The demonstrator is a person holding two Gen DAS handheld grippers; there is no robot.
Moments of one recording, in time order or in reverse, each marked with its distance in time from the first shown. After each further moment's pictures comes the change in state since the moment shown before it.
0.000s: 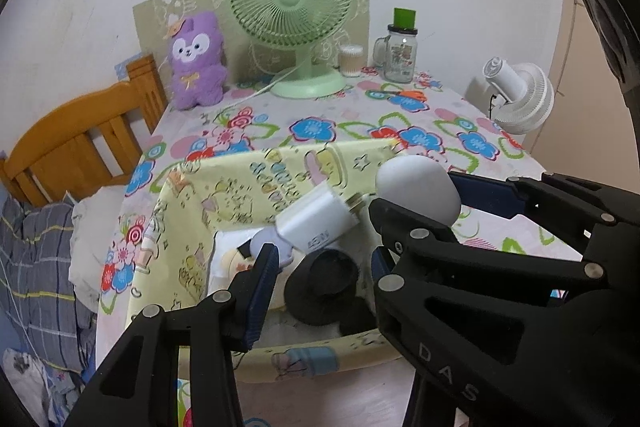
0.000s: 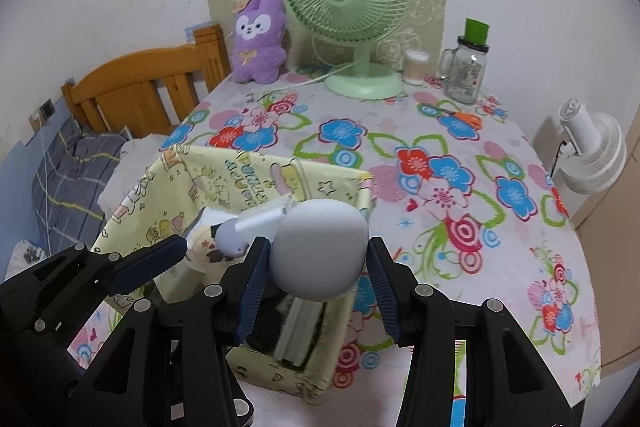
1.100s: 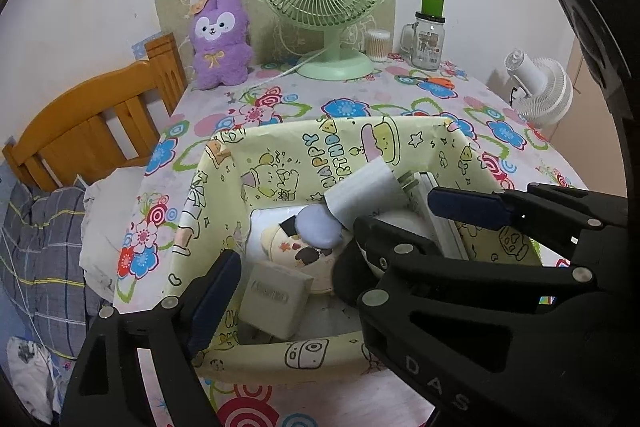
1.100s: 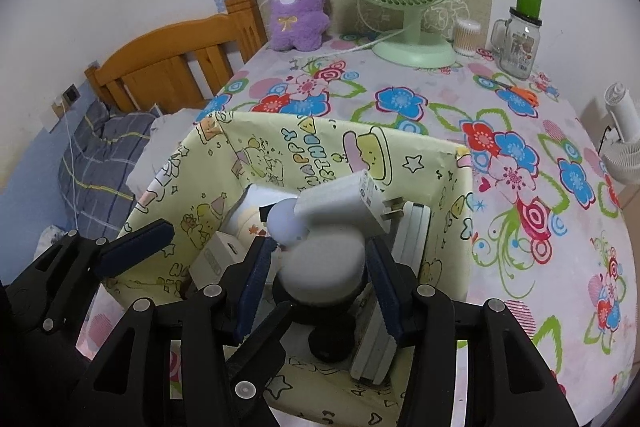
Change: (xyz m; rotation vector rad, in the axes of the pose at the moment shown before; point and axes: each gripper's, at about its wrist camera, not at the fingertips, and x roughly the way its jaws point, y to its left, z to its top) left arm 0.006 0.030 -0.009 -0.019 0.039 0.037; right arm 0.034 0.032 -0.001 -0.001 0.094 0.129
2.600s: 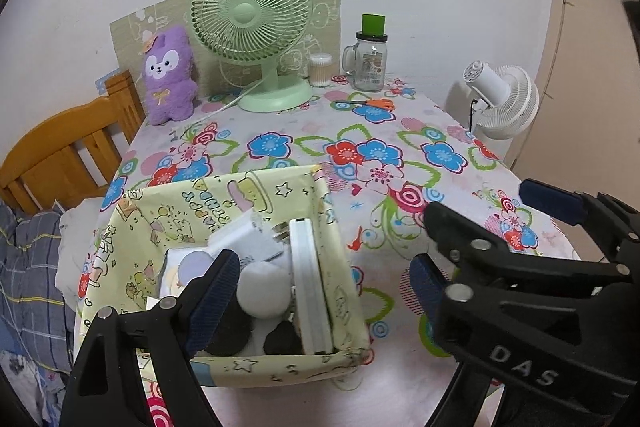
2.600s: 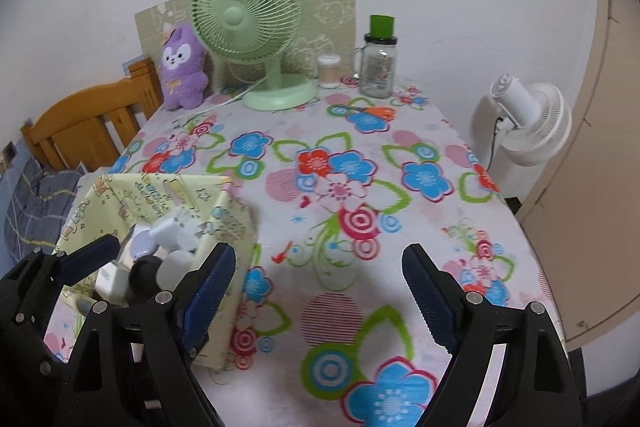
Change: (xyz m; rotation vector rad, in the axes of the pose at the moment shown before) left arm -0.018 -0.094 0.028 0.034 -0.057 -0.063; right arm -0.089 -0.109 -0.025 0.144 -0.153 -0.276
